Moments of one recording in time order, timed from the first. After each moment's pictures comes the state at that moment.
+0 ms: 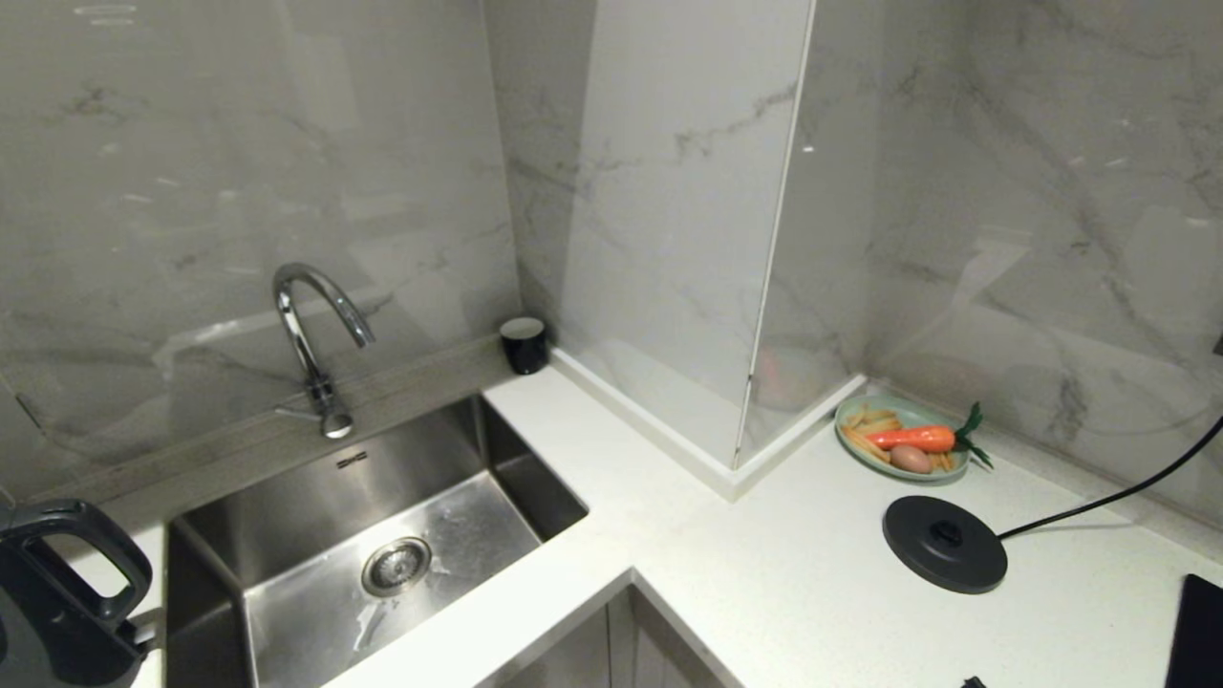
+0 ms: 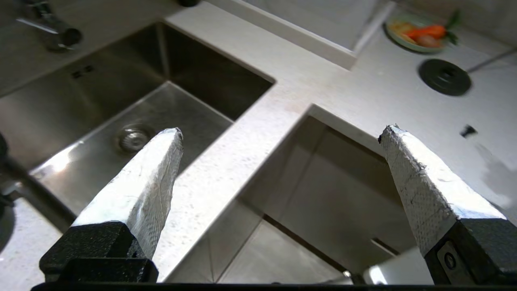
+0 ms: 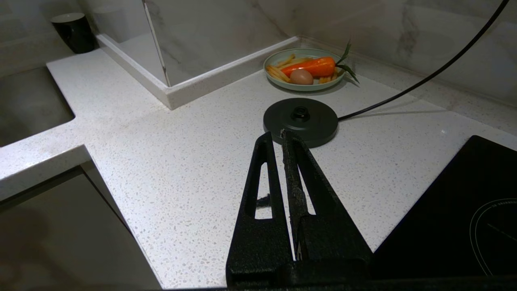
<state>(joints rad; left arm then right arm) 0.26 0.33 -0.51 0.41 -0.61 0.02 0.00 0.00 0.00 0.00 0.00 0.00</state>
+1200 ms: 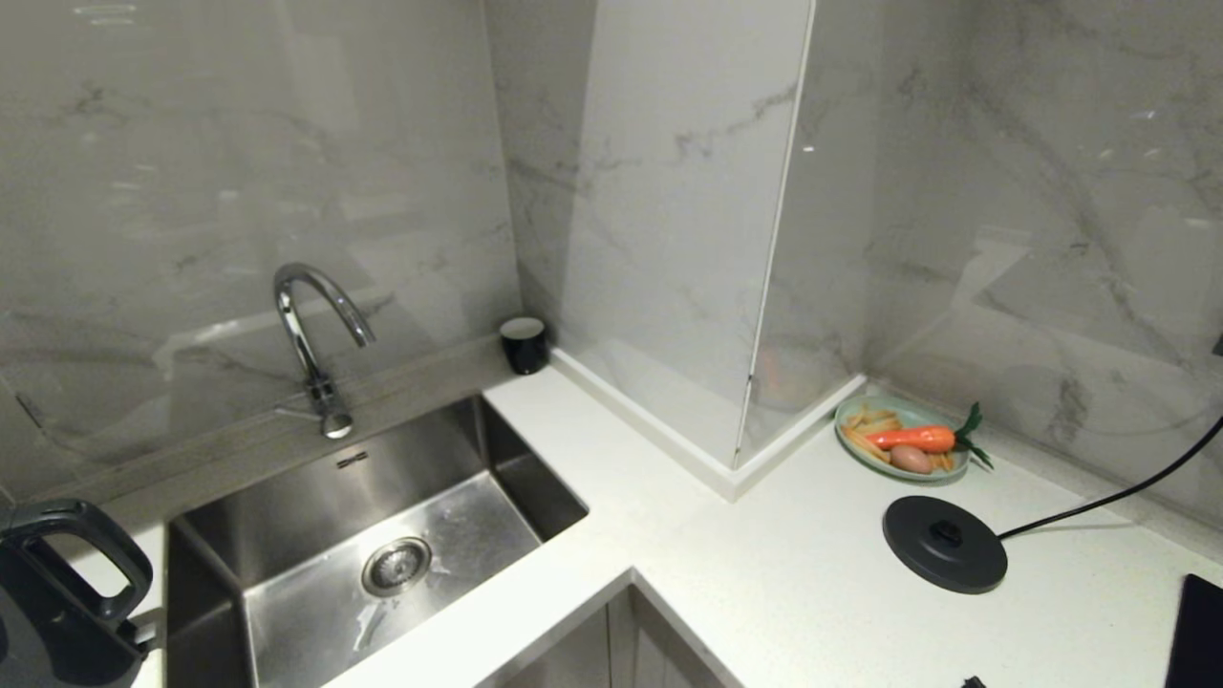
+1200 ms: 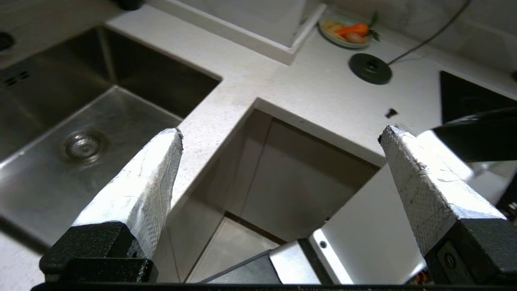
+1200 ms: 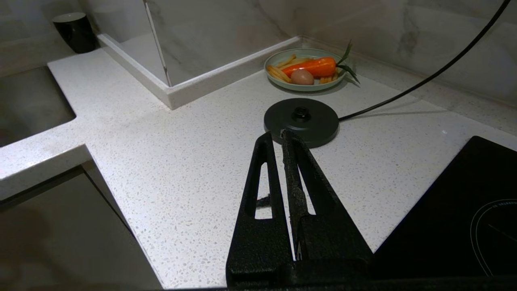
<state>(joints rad) -0.02 0.22 -0.69 0.63 -0.47 -0.10 0.00 0.00 0.00 0.00 0.00 0.00</state>
